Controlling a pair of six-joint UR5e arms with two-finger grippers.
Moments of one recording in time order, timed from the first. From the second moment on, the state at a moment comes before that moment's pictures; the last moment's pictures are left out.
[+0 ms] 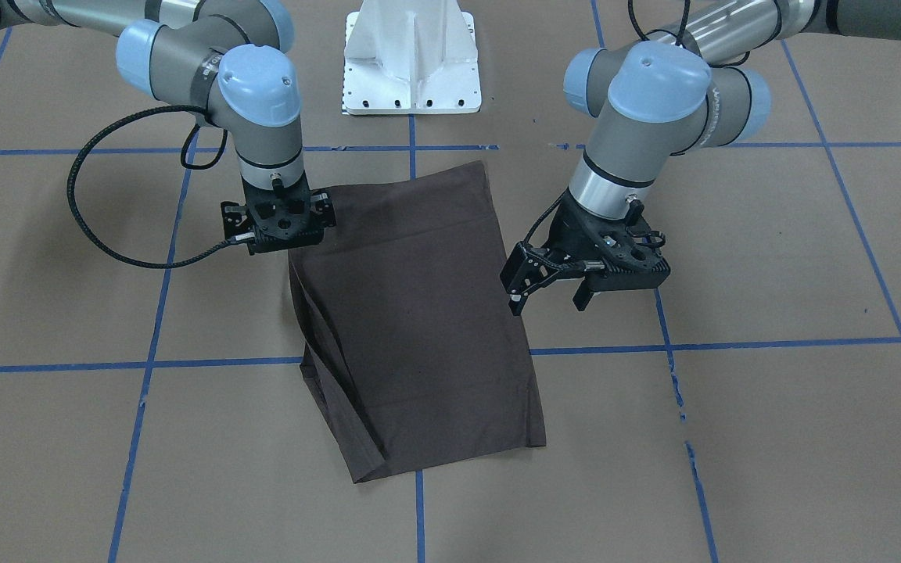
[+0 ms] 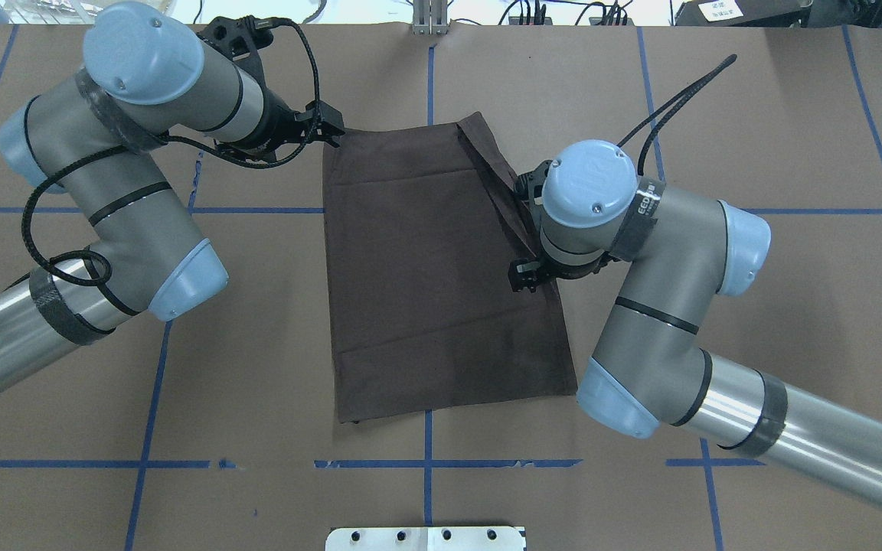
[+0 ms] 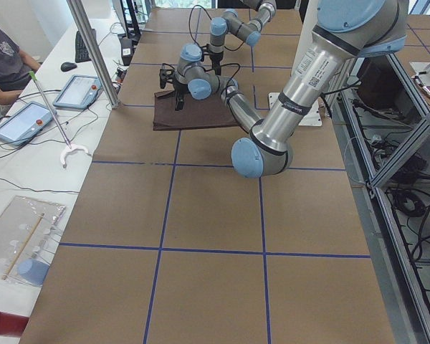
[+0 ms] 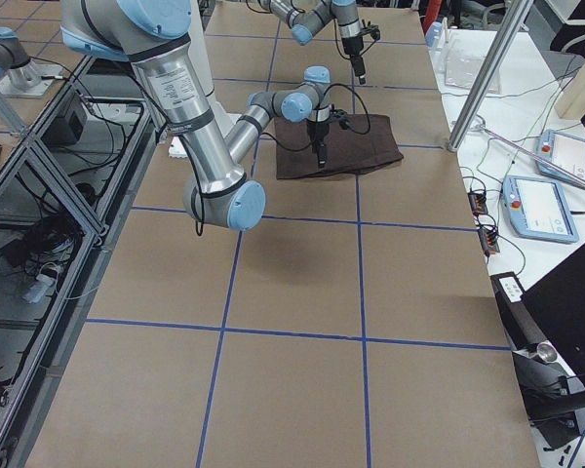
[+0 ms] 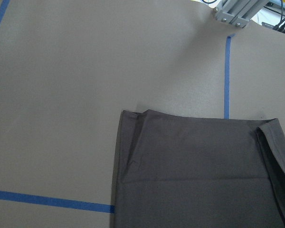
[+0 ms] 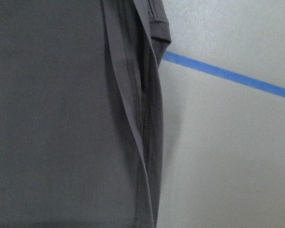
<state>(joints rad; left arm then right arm) -0.79 -2.21 -1.64 -1.88 -1.89 -1.30 0.59 -0.97 1.74 -1.75 1.83 0.85</state>
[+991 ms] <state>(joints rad) -0.79 -2.20 -1.63 -1.89 -1.89 -1.29 0.64 -0.77 1.34 -1.60 1.85 0.83</state>
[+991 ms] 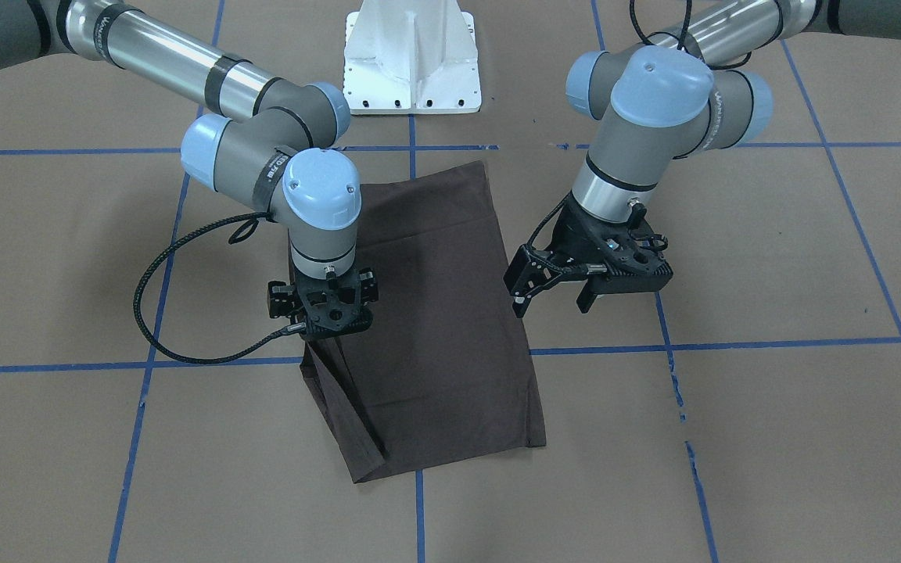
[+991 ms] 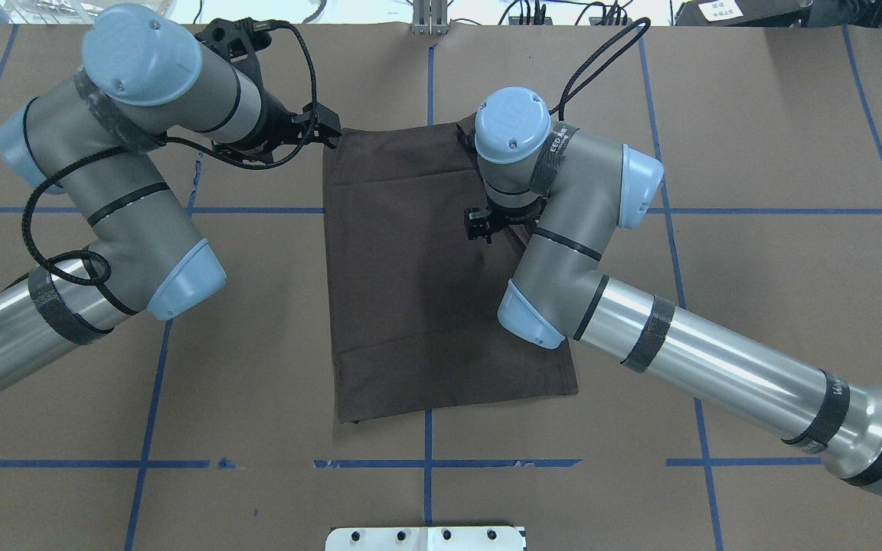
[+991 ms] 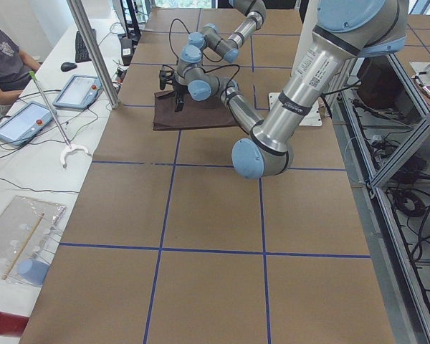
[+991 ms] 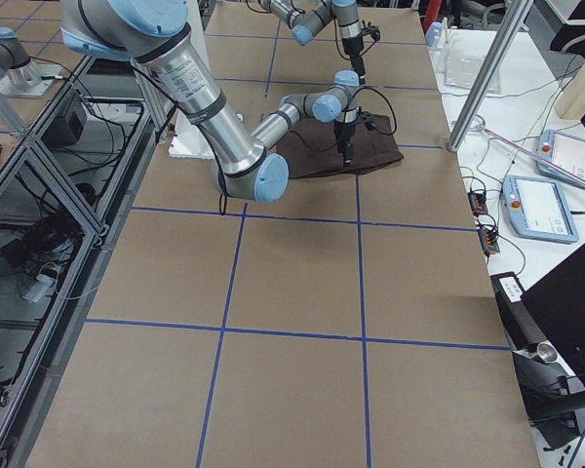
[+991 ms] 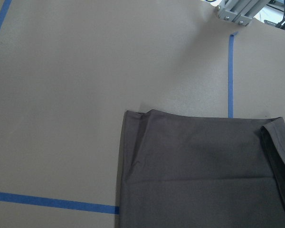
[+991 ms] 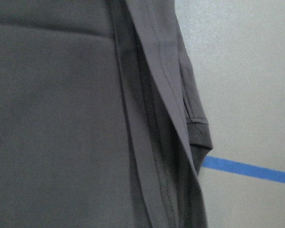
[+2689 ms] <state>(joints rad) -0.78 -2.22 -1.65 -1.89 -1.89 -1.30 0.80 -0.82 1.27 -1.60 1.89 0.64</state>
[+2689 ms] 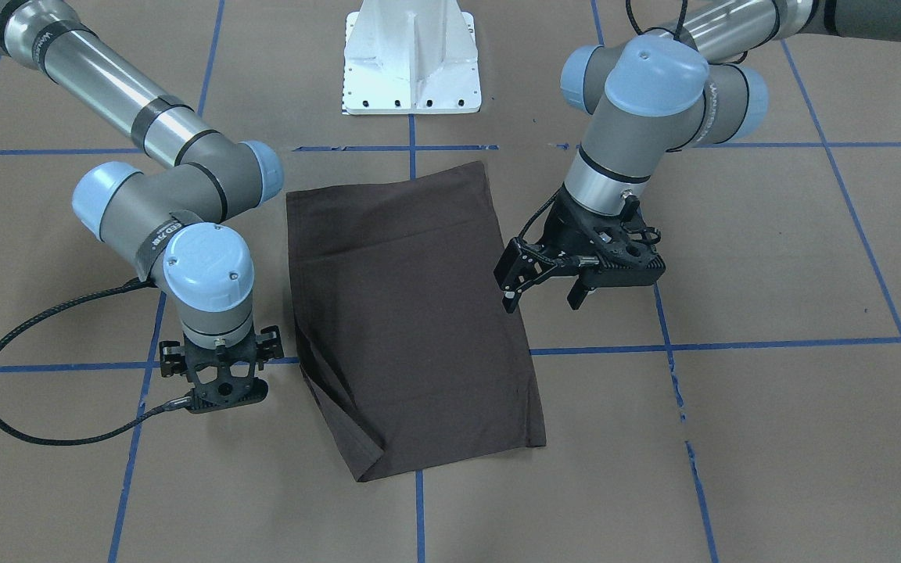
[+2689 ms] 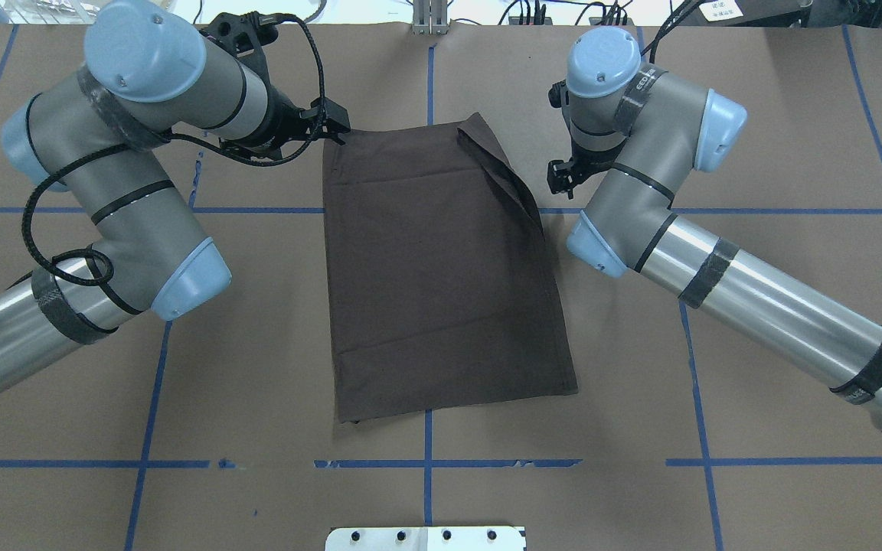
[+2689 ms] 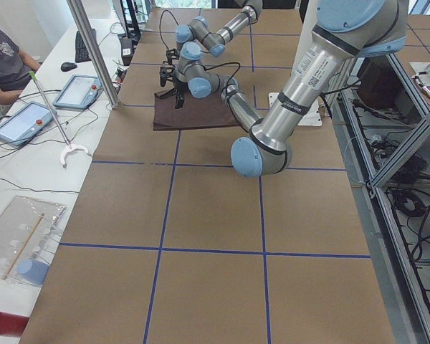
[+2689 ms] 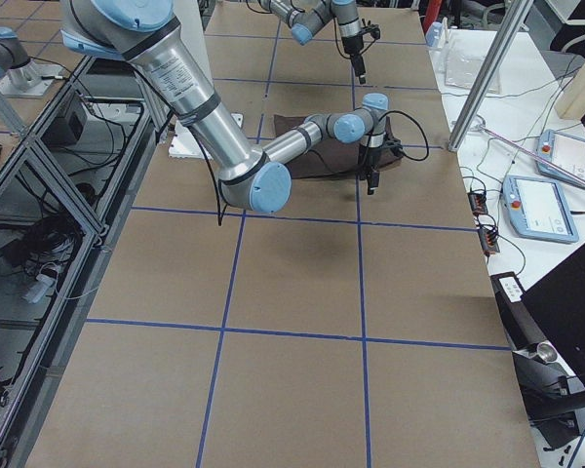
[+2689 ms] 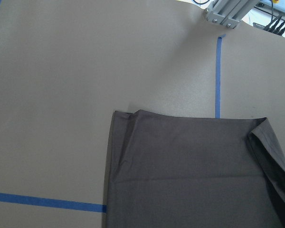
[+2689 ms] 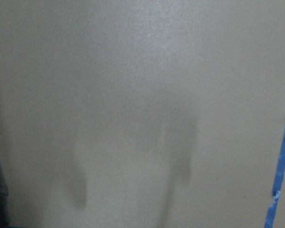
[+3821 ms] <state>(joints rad) -0.84 -2.11 -1.89 -1.86 -1.94 -1.24 0.77 -0.70 1.16 -1.47 2.01 0.68</state>
